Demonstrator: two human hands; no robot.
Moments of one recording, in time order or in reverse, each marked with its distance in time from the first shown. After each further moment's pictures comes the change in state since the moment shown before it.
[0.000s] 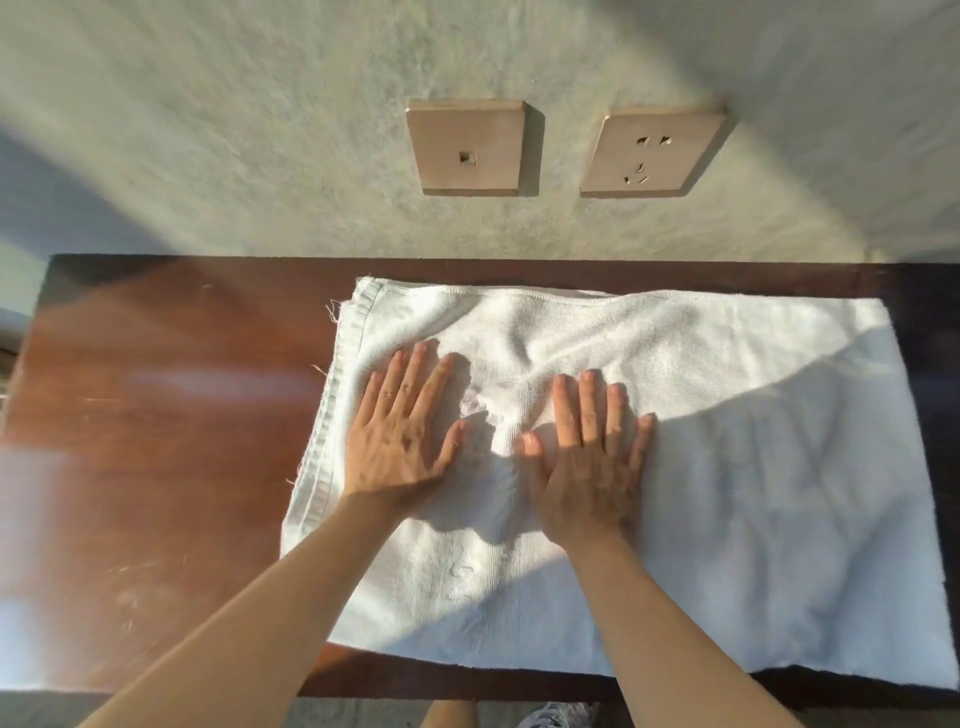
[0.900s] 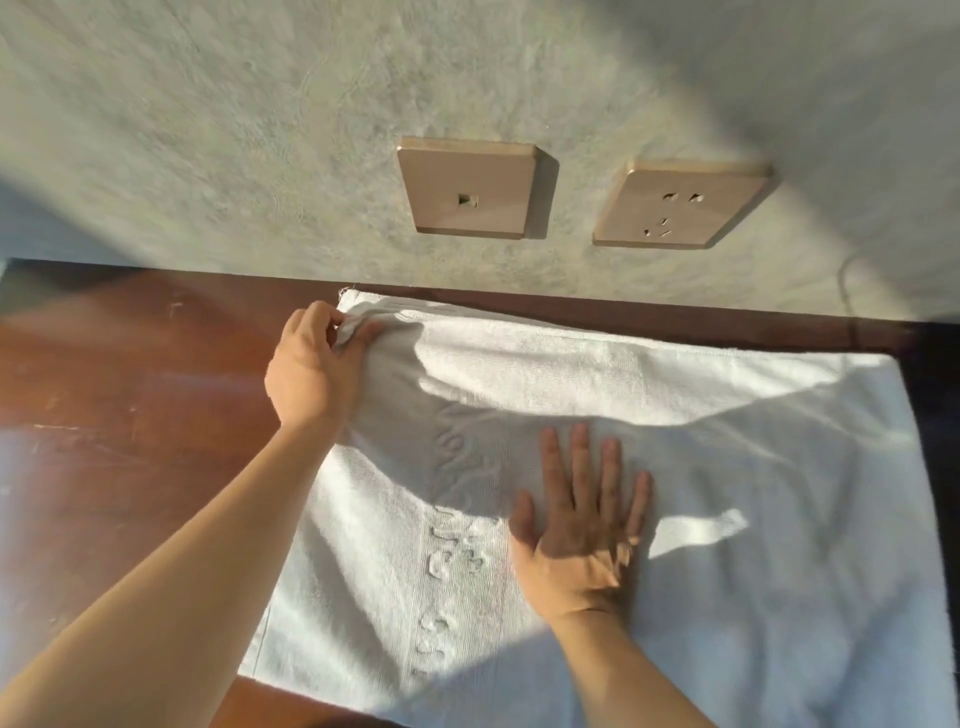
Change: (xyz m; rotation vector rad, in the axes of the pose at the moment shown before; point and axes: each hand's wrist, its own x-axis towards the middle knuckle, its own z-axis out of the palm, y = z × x) left_hand 0.108 -0.061 -0.027 -0.370 0.435 -0.526; right_hand 0.010 -0.004 0.005 0.001 0.188 -0.050
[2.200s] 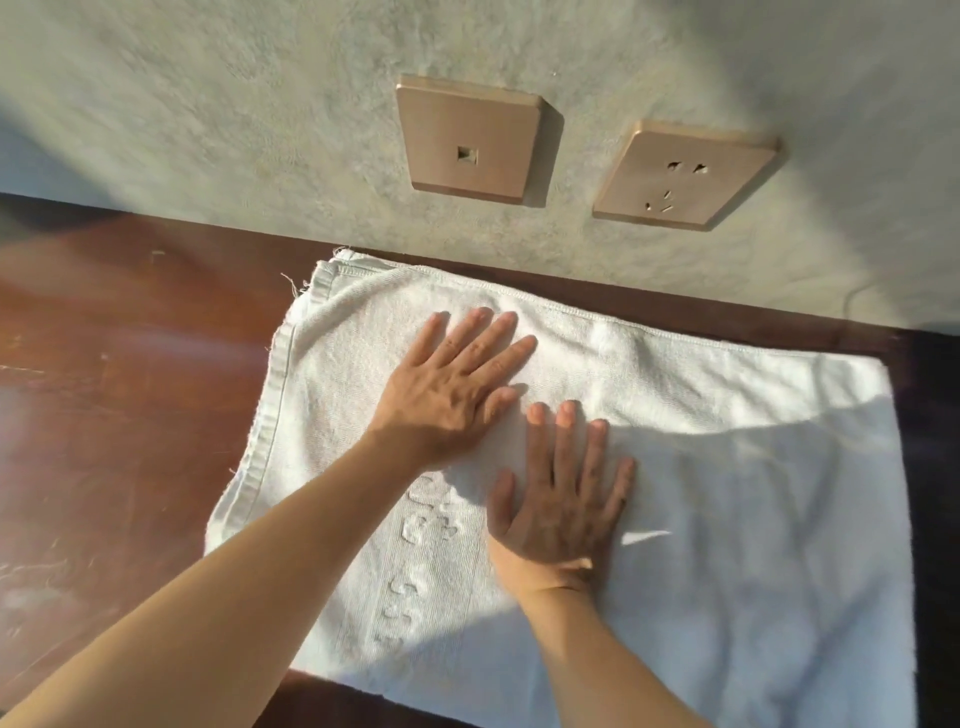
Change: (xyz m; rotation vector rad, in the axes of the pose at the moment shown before) left_hand -0.085 0.065 0.037 0.427 -0.554 0.736; right_hand 0.004 -0.003 0.000 -0.028 0.074 0.025
